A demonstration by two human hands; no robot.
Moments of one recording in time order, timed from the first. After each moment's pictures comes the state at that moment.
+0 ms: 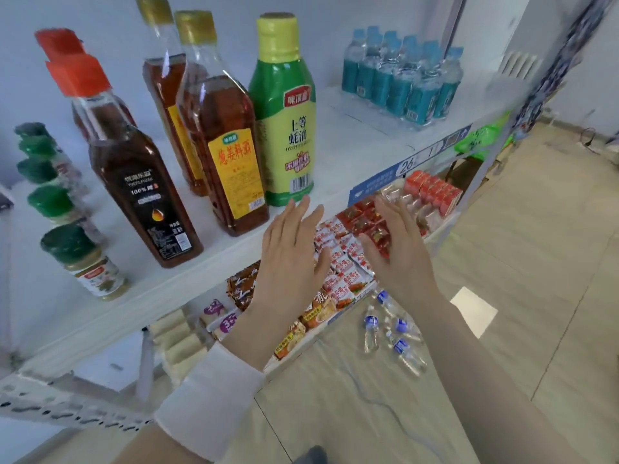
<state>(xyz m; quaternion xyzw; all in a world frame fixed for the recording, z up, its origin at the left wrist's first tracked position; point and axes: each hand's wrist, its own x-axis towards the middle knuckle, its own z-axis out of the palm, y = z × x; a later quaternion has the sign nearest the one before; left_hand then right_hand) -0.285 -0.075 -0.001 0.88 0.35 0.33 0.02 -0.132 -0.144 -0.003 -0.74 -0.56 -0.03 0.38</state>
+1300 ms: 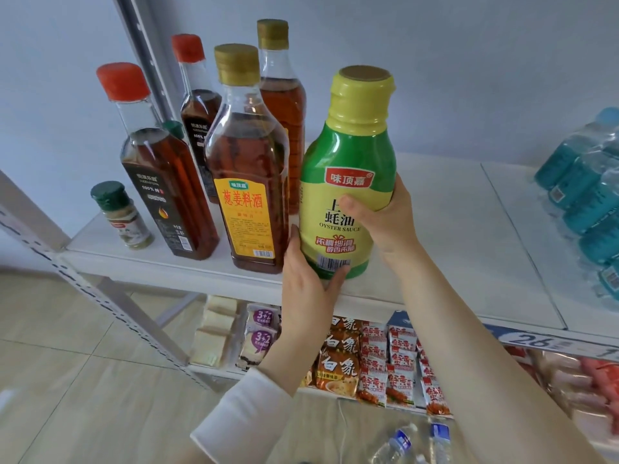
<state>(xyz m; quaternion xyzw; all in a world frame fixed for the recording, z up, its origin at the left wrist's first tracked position) -0.163 0.007 -0.016 0.47 0.69 0.52 0.16 -0.082 0.096 0.064 -0.32 -0.63 0.51 0.50</state>
